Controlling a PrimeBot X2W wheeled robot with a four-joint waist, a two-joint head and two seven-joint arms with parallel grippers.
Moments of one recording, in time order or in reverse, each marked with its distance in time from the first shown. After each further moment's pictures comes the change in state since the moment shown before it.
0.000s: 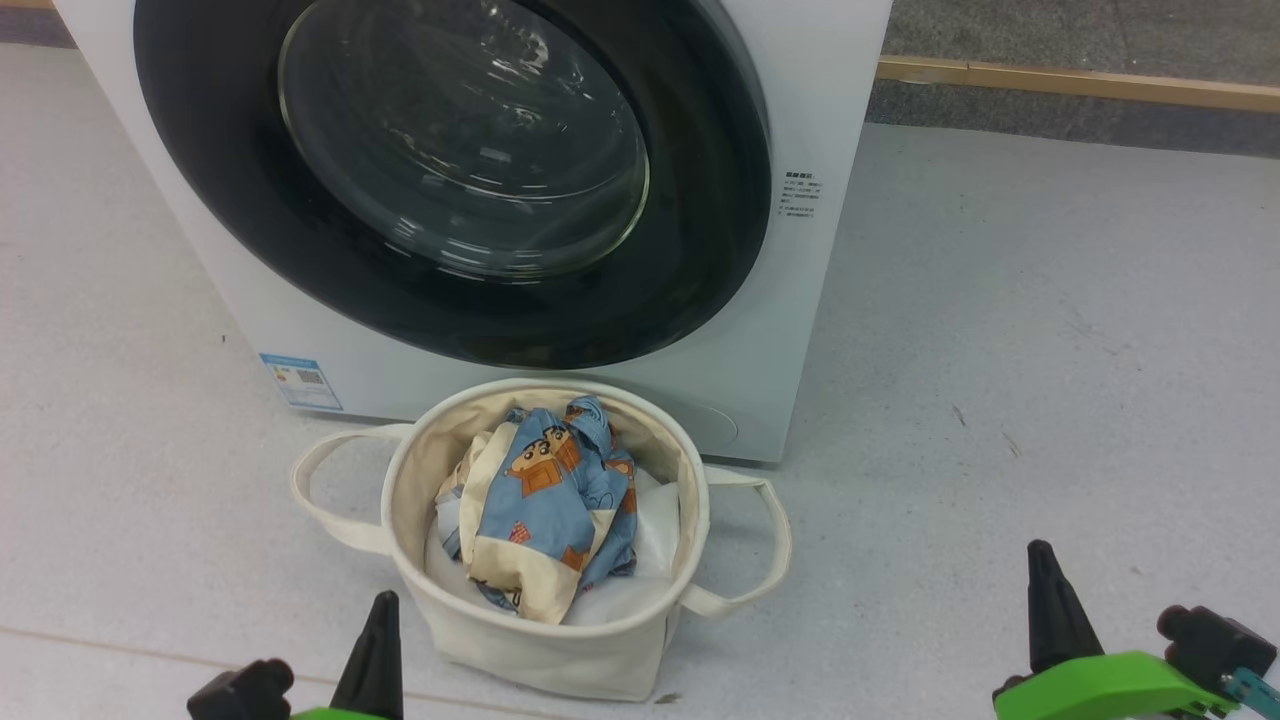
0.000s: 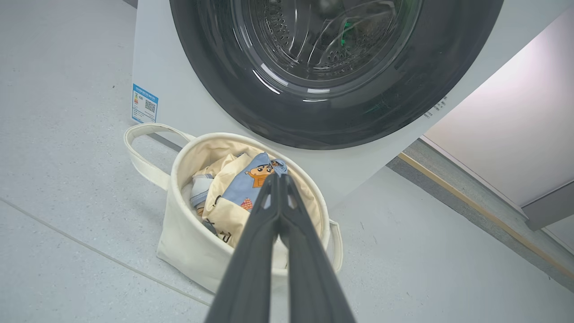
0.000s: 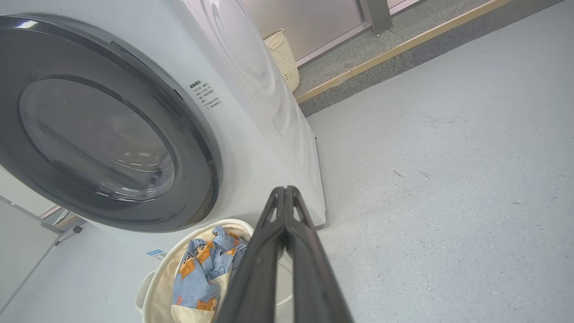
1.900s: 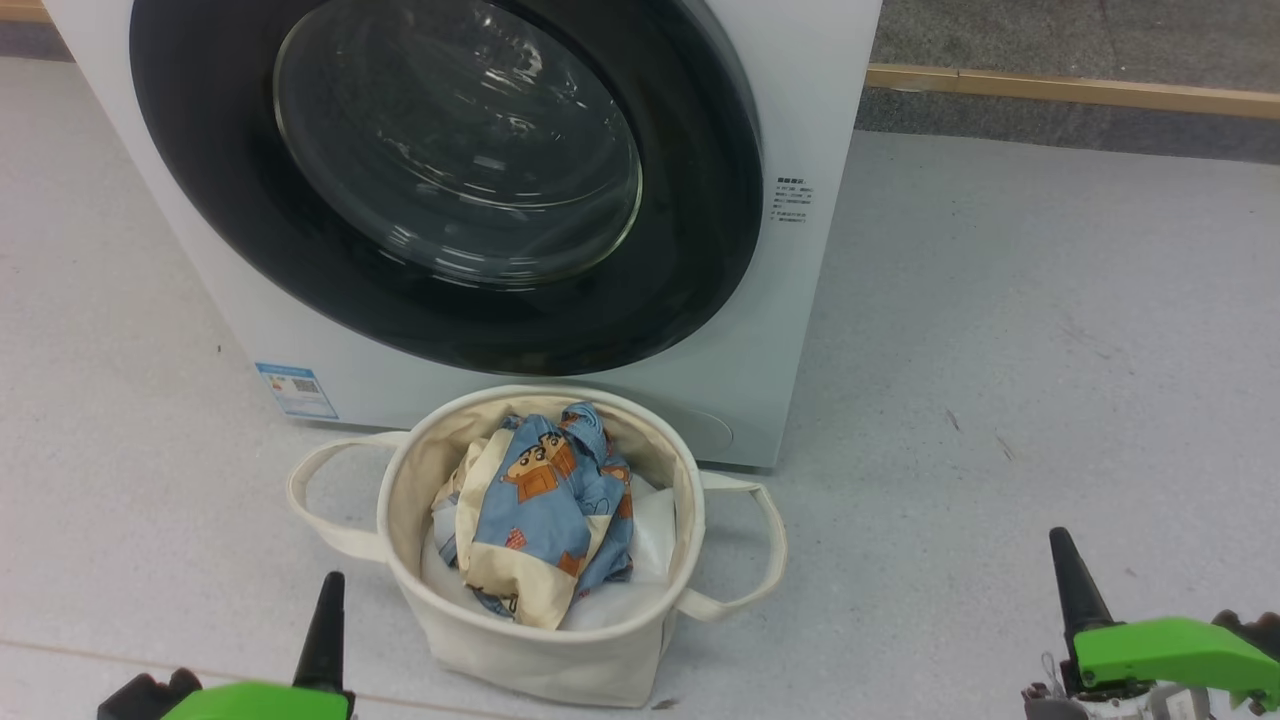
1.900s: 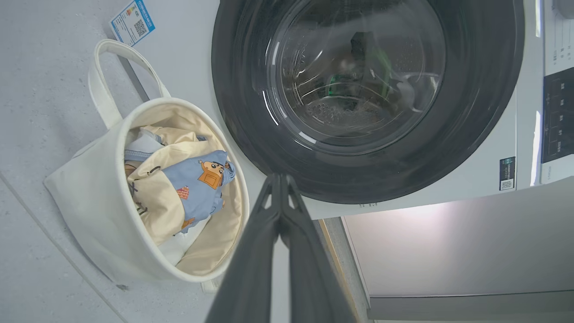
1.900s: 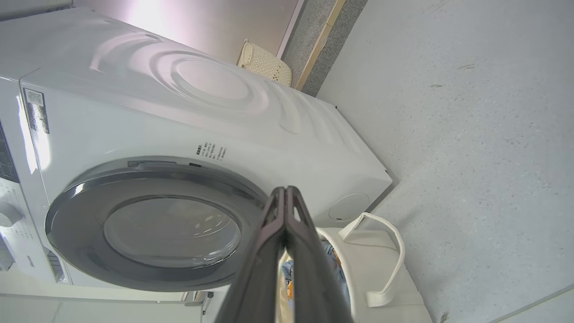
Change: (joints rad) left arm -0.021 0.000 0.107 -0.057 -0.656 -0.019 0.159; right arm -0.056 -0.044 -0.012 0.016 0.697 0.000 0.116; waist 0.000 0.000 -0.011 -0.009
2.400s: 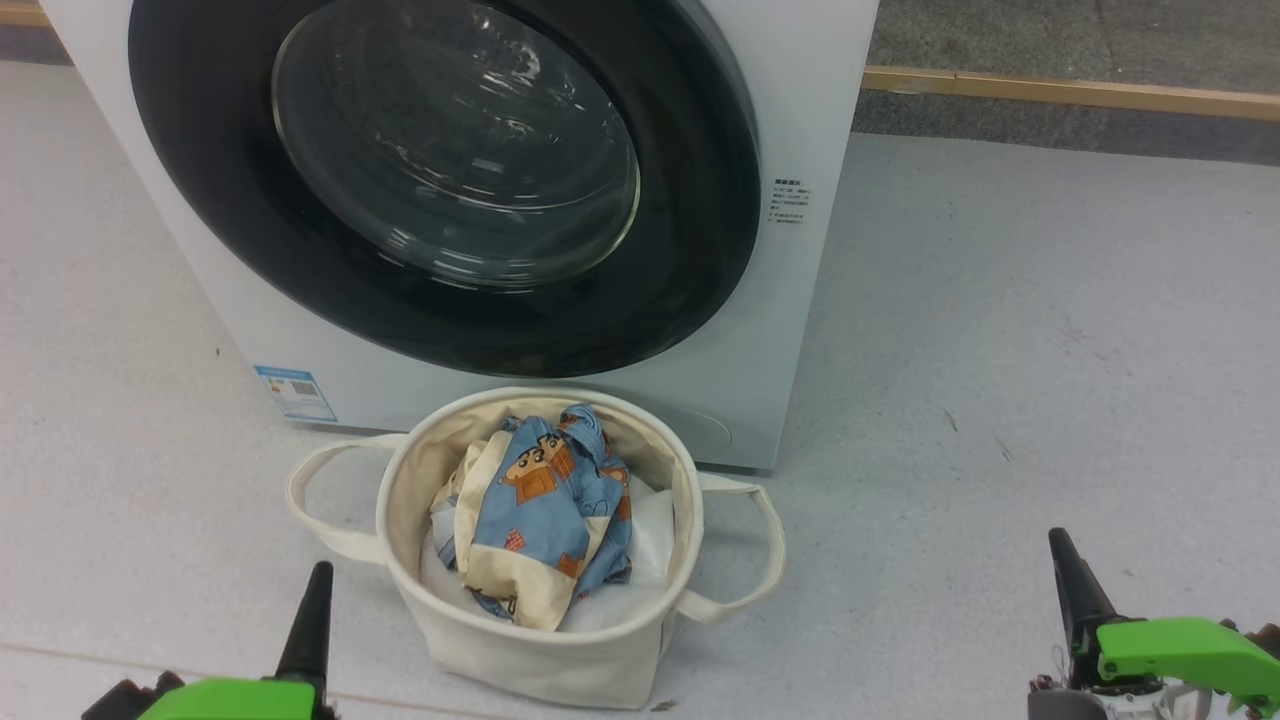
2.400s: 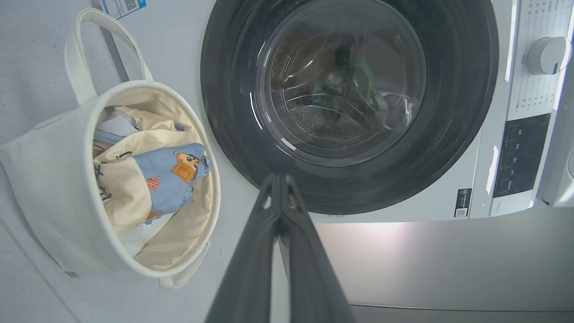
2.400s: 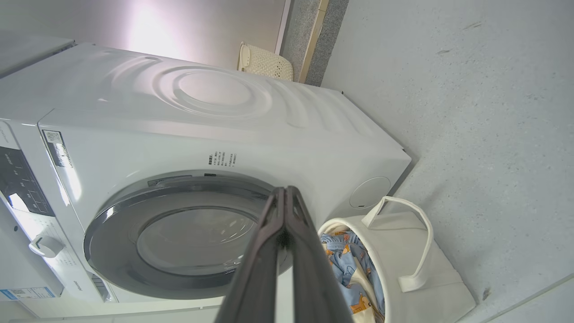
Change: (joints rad) left arm -0.007 0.000 0.025 -0.015 -0.161 -0.007 0.037; right arm -0.004 -0.010 -0.002 0.002 0.171 0.000 0.032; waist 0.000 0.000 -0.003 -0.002
